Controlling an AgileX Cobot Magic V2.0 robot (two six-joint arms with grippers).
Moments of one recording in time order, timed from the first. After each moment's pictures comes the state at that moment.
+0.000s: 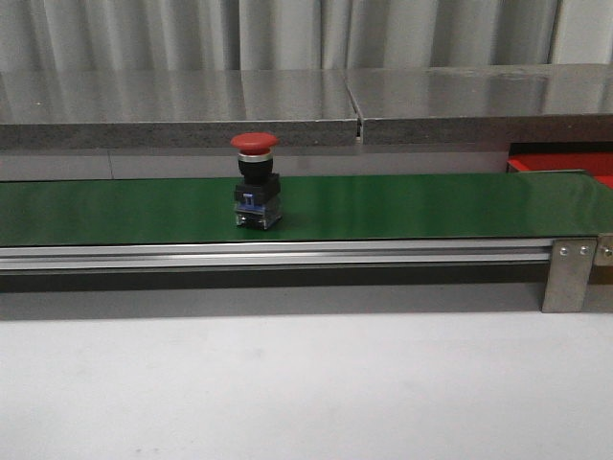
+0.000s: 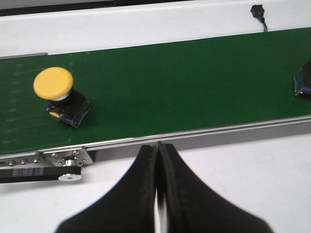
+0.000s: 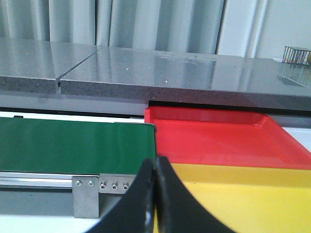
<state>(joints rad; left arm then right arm) -0.14 0.82 -0.72 -0.05 0.61 0.03 -0.08 -0.01 0.03 -0.10 0.02 0.07</state>
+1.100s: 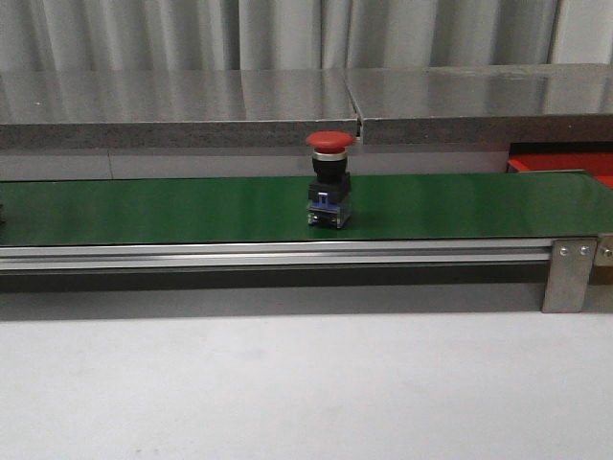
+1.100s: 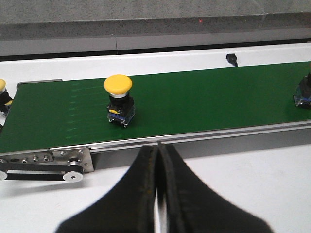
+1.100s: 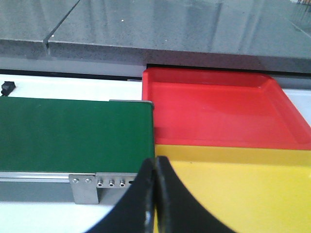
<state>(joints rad) -0.14 0.40 -0.55 -0.07 0.64 0.03 -0.06 0.51 -0.41 -0.10 0.25 0.07</state>
